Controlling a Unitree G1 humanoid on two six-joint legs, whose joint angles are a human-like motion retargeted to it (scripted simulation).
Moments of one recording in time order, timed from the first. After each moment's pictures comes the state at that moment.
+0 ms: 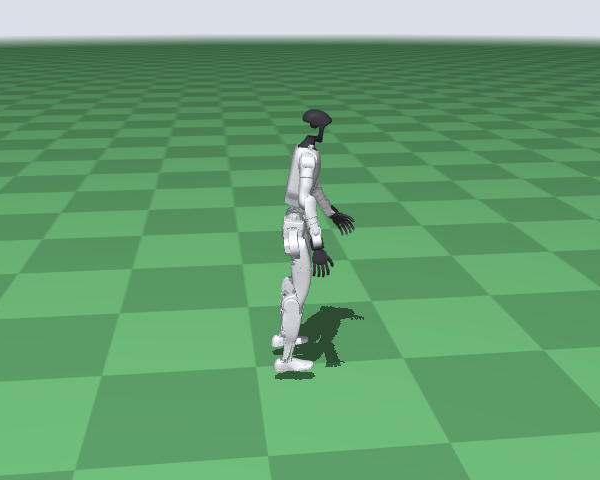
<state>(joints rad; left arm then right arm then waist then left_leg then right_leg) -0.27 0.37 -0.35 0.98 -0.31 -0.08 0.32 -0.16 -0.37 0.39 1.16 0.28 0.15 -0.15 0.01 -0.02 0.15 -0.03 0.04 0.14 0.10 -0.25 -0.08 -0.07 -0.05 0.05 0.09 -0.19 0.15</state>
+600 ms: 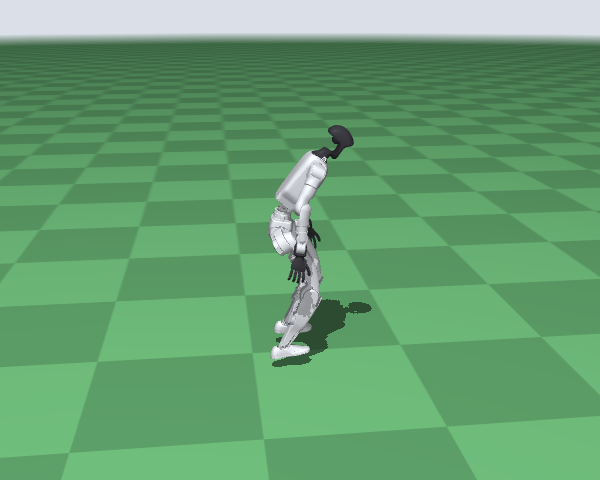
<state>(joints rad) -0.29 0.37 -0.39 1.00 -0.44 0.00 0.42 -0.21 -0.33 0.44 1.01 0.49 0.15 -0.24 -0.03 -0.02 0.52 -0.71 0.03 0.06 1.03 -0.52 0.22 -0.61 0.08 0.18 0.96 -0.60 -0.03</state>
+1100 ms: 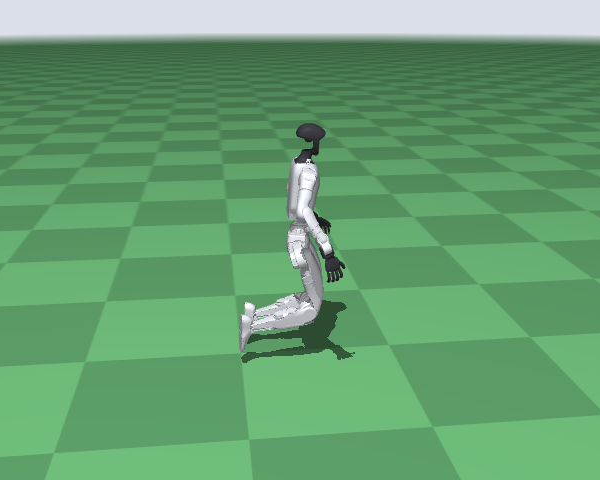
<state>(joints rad) 0.13 0.52 -0.31 0.71 0.00 0.10 0.44 0.12 -0.73 0.36 0.62 0.36 0.25 0.12 0.09 0.11 0.08 -0.22 0.14 0.04 1.50 0.25 0.15 -0.20 0.23 0.08 1.54 0.26 -0.08</state>
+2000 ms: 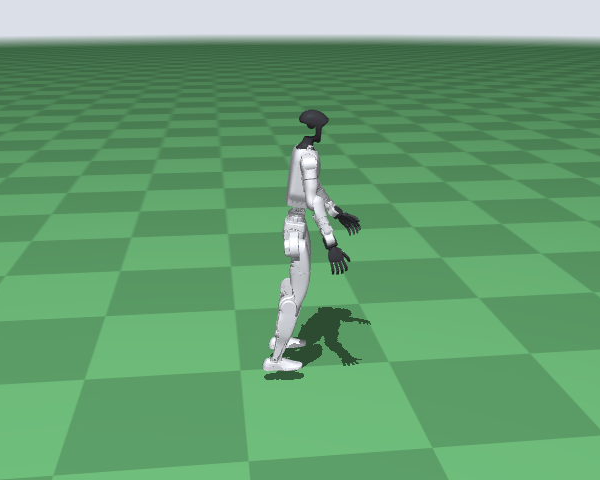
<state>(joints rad) -0.35 0.31 -0.54 0.95 -0.20 -0.07 0.32 -0.24 -0.33 0.43 1.18 0.33 0.12 -0.27 0.10 -0.05 0.06 -0.03 -0.02 0.18 0.08 -0.21 -0.03 -0.05 -0.04 0.11 0.17 -0.27 0.07</state>
